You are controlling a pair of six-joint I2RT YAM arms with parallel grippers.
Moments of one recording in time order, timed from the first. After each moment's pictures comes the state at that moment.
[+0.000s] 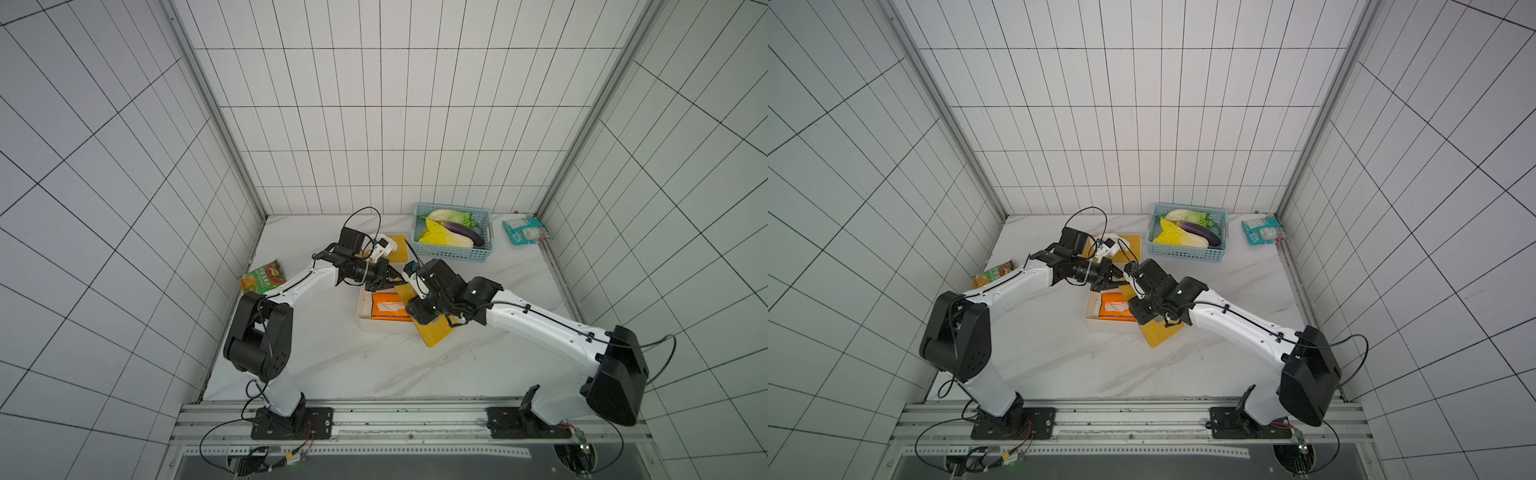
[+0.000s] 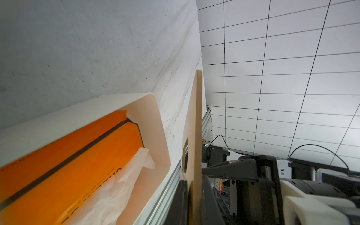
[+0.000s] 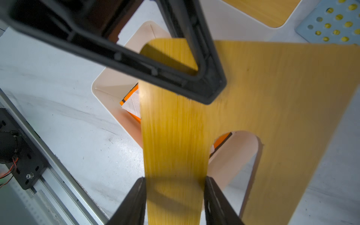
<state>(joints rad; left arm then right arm) -0.39 1.71 1.23 -0.43 1.02 -0.57 0.98 1.46 1.20 -0.67 0.00 0.21</state>
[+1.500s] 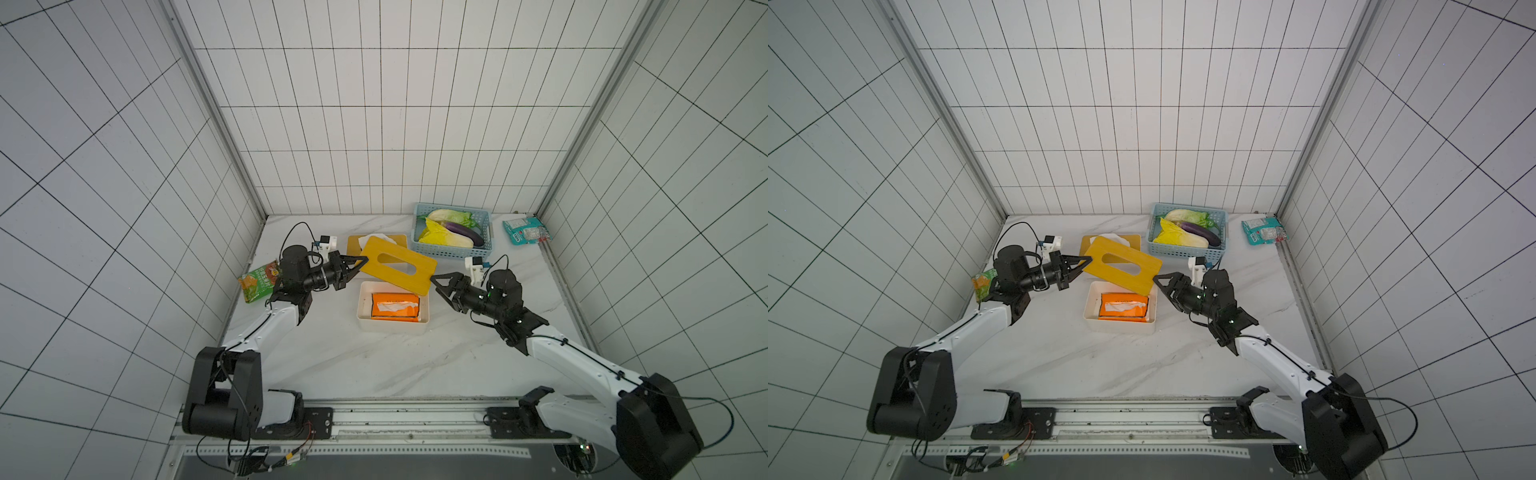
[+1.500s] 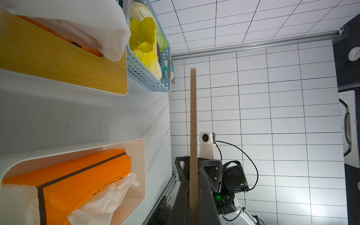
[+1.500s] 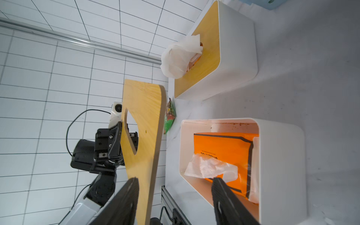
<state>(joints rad) -0.10 1.33 0.71 0.45 0.99 -1.29 0.58 1.15 0.56 0.36 -0.45 1.24</state>
